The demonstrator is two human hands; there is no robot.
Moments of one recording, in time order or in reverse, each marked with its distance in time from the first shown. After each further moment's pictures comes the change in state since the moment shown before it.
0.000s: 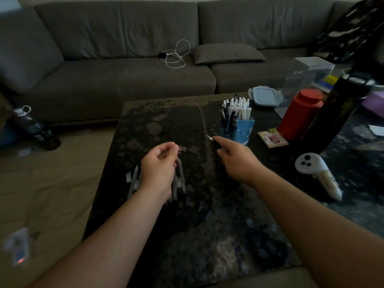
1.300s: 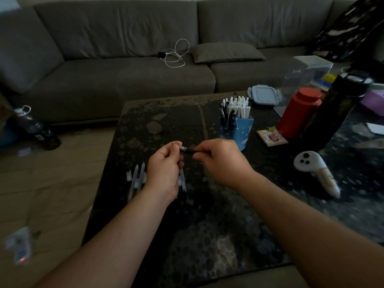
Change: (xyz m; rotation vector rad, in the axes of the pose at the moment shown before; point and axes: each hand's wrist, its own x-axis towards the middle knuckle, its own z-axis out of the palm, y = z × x) left_hand -0.019 0.012 0.009 -0.036 -0.038 -0.116; right_hand -0.014 -0.024 0.023 -0.169 0.129 -0.395
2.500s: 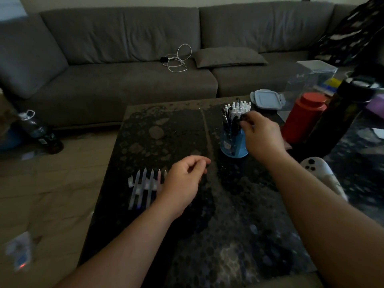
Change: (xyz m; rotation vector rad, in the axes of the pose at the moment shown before) left_hand -0.018 0.000 0.004 0.494 -0.323 0.104; right_hand 0.035 0.056 -0.056 -0.049 0.367 0.306
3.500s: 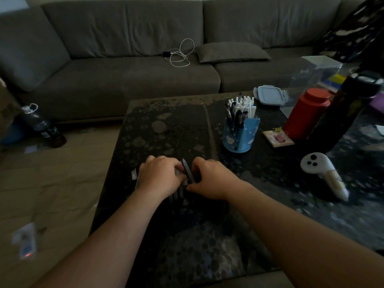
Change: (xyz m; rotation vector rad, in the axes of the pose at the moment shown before) left_hand 0.024 -0.017 -0.047 1.134 0.092 -0.010; right_hand -0.079 -0.045 0.077 -0.177 -0.753 -0.151
